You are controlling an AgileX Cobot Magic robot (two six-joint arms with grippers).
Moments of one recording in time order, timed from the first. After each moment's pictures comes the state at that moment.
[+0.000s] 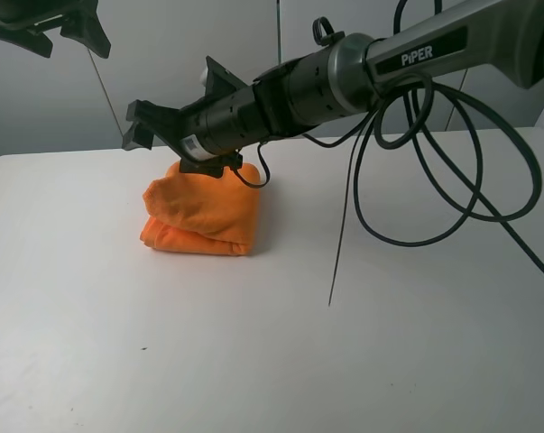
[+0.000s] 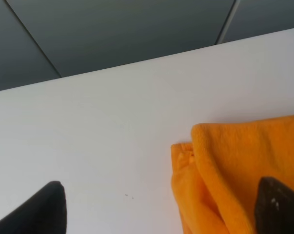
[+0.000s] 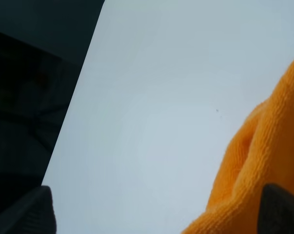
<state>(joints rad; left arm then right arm) -0.14 1.72 -1.61 -0.06 0.88 0.05 0.73 2.21 -1.53 1.58 0.37 -0.81</state>
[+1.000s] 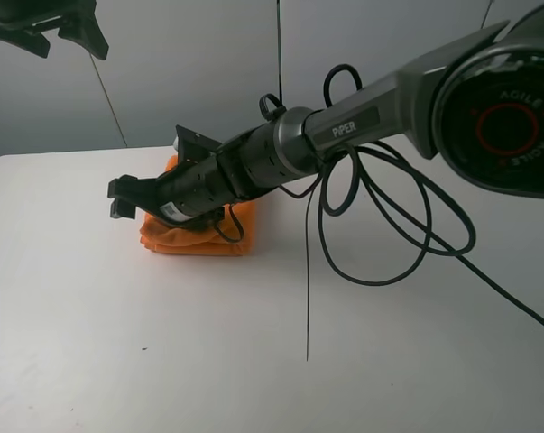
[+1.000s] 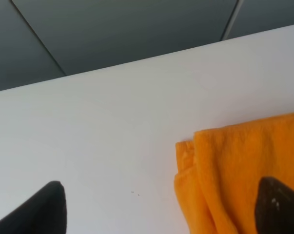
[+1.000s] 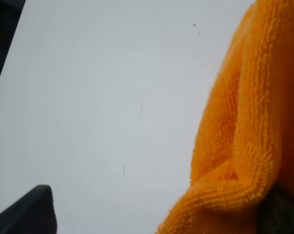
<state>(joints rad) -0.14 1.72 -1.61 -0.04 0.89 0.05 0.82 2.35 -1.55 1.64 0.31 -0.89</state>
